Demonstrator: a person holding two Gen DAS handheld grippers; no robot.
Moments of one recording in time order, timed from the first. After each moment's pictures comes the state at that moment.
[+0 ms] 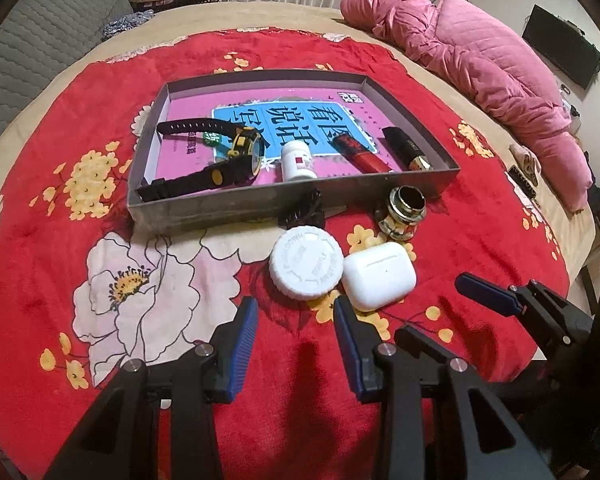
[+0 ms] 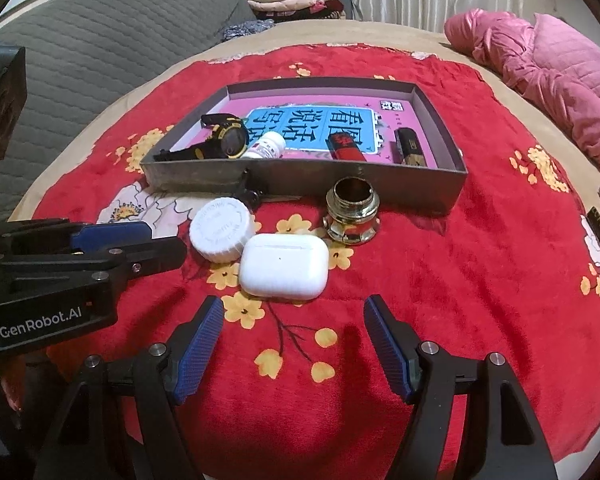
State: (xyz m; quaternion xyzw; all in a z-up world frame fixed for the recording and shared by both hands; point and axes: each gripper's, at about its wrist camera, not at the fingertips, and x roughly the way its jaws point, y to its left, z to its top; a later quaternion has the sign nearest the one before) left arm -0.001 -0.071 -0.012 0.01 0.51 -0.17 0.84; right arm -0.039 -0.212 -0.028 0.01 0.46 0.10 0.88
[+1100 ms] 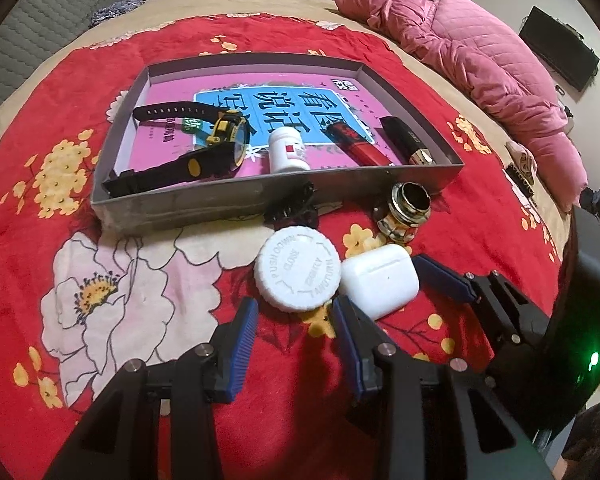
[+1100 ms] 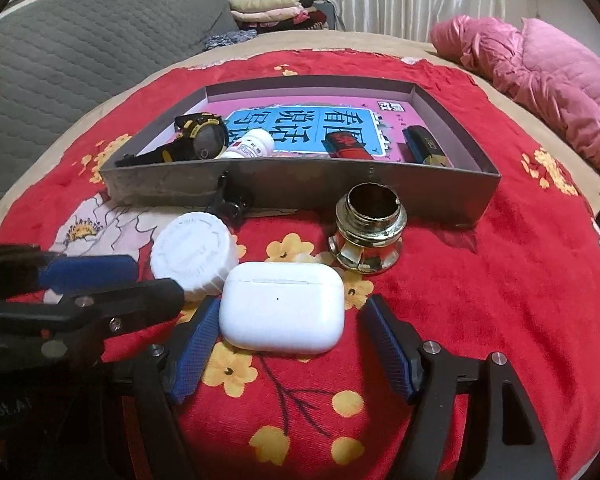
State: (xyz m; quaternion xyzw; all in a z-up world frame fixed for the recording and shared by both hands) left arm 0.018 -0.078 -0.031 -0.01 0.53 -0.19 0.83; right arm -0.004 -0.192 -0.063 -0.01 0.43 0.06 0.90
